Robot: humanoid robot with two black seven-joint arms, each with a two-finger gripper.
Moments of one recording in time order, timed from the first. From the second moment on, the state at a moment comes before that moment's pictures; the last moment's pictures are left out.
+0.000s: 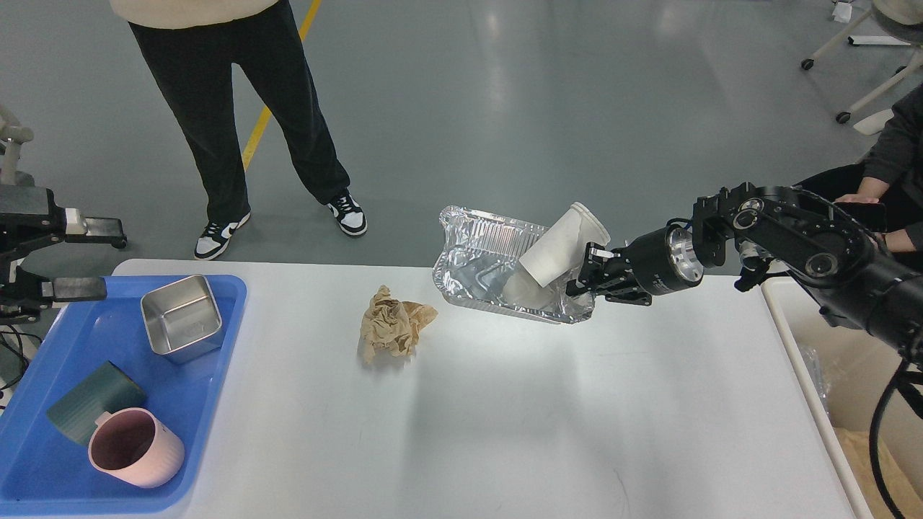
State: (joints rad) left arm -1.39 1.48 0.10 -1.56 0.41 -0.96 -0.16; right arm 1.08 -0.37 0.26 0.78 -0.73 0.82 -0.09
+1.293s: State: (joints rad) left arm -1.06 0.58 0.15 -1.10 0.51 -0.14 0.00; right arm 1.07 -0.39 0.26 0.81 -0.72 0.82 -0.09
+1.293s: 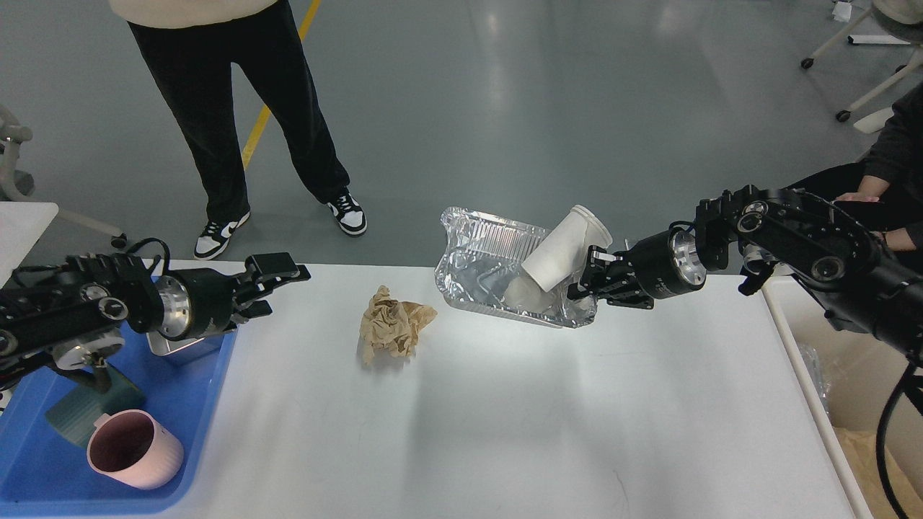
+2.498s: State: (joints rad) left arm -0.95 -0.09 0.28 -0.36 0.60 -0.12 0.03; right arm 1.06 -0.39 0.26 0.81 -0.72 0.81 -0.09
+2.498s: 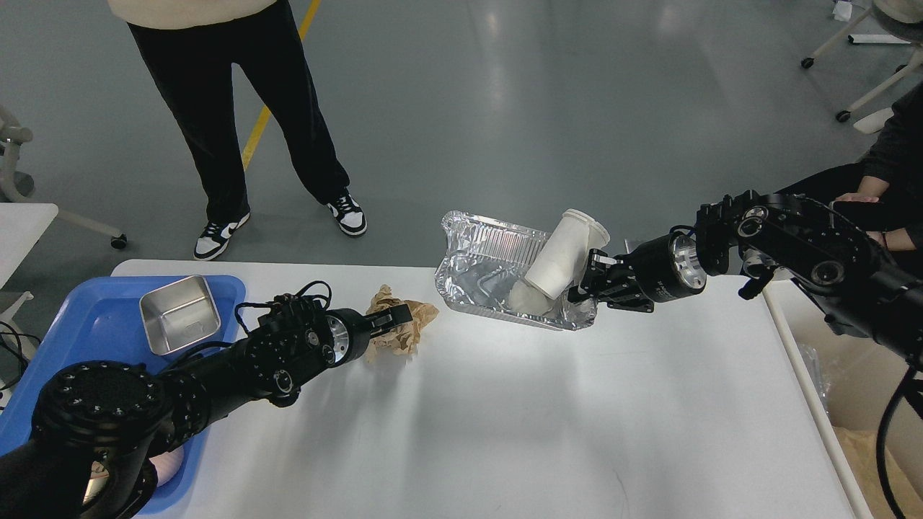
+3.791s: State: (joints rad) left arm -1.01 -0.10 0.29 -0.44 0.62 -0.17 0.12; right arm 1.04 -0.40 0.28 0.84 -0.72 0.81 -0.09
